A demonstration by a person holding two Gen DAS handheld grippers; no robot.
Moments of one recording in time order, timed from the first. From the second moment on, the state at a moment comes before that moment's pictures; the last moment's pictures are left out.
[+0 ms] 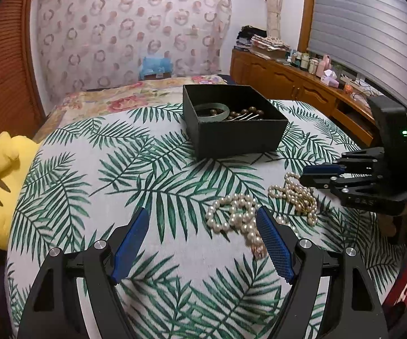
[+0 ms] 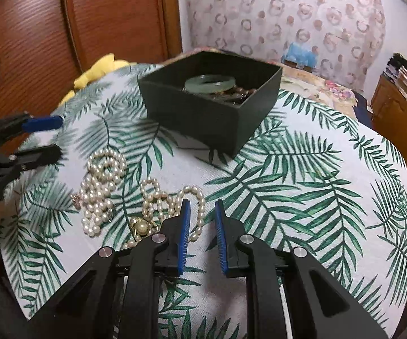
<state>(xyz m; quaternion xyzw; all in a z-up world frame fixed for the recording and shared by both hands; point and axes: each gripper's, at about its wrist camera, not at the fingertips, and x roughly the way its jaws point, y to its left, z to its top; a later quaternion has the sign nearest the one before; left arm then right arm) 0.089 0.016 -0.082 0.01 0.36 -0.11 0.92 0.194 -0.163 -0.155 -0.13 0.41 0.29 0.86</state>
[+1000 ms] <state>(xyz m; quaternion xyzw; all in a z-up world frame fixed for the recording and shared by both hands) 0.137 0.000 -0.111 0.07 0.43 -0.14 0.89 0.194 -0.170 -0.156 -0.15 0.39 0.26 0.87</state>
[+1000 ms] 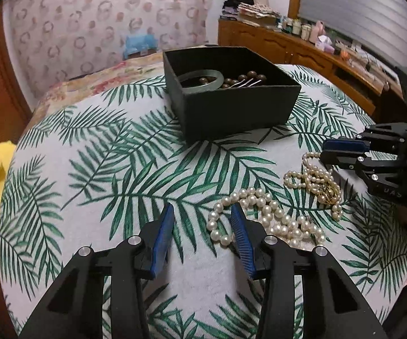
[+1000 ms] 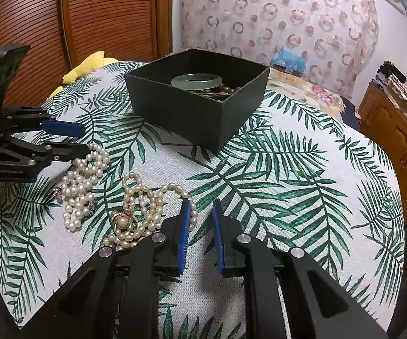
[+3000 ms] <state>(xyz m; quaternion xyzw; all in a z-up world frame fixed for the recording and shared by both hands) 0.068 -0.007 0.028 0.04 0.27 -0.17 0.95 0.169 -0.156 -0.078 -0.15 0.31 0.31 0.89</state>
